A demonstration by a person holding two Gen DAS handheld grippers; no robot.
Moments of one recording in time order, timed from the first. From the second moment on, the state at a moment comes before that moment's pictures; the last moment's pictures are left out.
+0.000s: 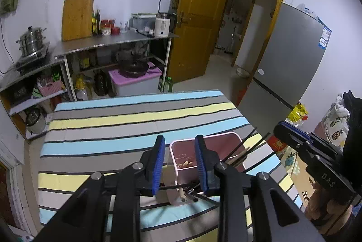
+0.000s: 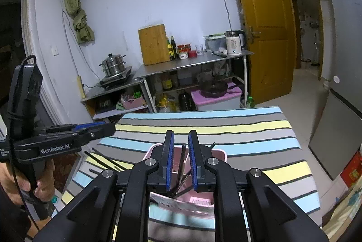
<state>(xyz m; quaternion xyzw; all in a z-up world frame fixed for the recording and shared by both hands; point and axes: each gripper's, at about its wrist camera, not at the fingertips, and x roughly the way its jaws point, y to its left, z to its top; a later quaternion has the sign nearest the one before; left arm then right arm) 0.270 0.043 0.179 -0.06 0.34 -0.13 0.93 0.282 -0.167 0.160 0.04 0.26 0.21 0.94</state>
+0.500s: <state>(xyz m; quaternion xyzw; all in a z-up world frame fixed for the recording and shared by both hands) 0.194 0.039 0.193 -0.05 0.29 -0.13 0.95 0.225 -0.184 0.167 0.05 0.24 0.21 0.95</state>
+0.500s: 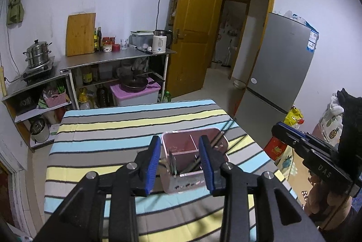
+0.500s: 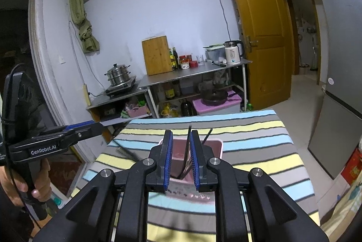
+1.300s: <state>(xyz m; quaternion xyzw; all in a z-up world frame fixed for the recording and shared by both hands) 0.115 0.029 0.118 -0.06 0.27 -0.11 0.95 0.149 -0.176 0.099 0.01 0.25 0.19 0.95</state>
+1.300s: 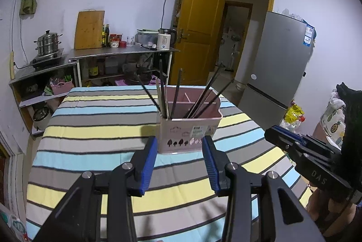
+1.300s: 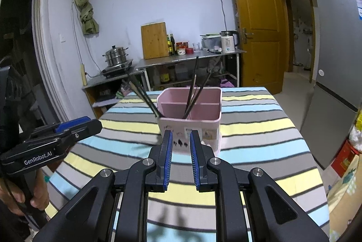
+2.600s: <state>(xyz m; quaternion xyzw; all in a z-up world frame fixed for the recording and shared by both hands) 0.091 0.023 0.055 -0.06 0.28 -0.09 0.95 0.118 -0.170 0.056 -0.02 0.25 0.17 0.95</state>
